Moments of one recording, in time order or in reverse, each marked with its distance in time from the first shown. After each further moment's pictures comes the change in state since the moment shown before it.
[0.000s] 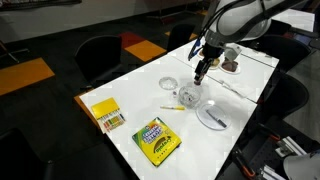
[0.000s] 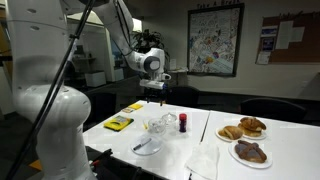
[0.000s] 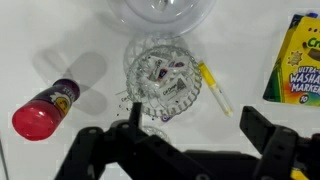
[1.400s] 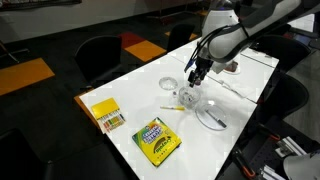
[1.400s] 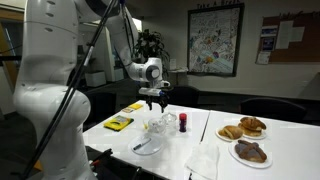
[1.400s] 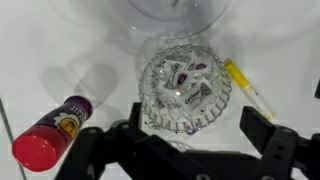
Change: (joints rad) arm -0.010 0.137 0.036 0.024 -0.170 0.115 0.289
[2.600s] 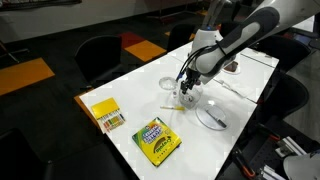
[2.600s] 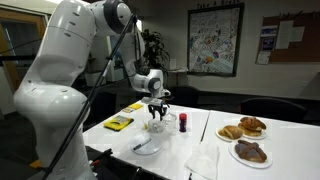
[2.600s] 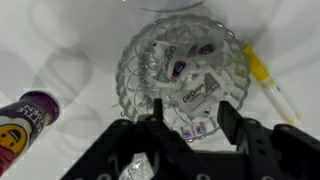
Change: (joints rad) arm -0.016 0.214 0.037 0.100 0.008 0.135 -0.001
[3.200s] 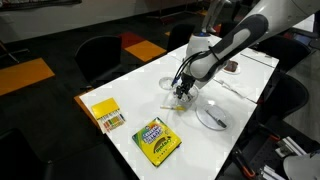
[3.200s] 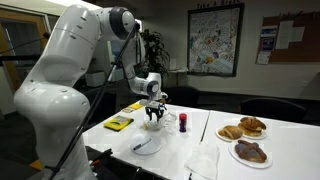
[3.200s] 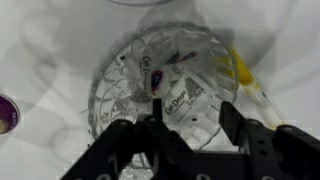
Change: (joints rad) arm -0.005 0.069 0.046 0.045 0.007 0.000 0.002
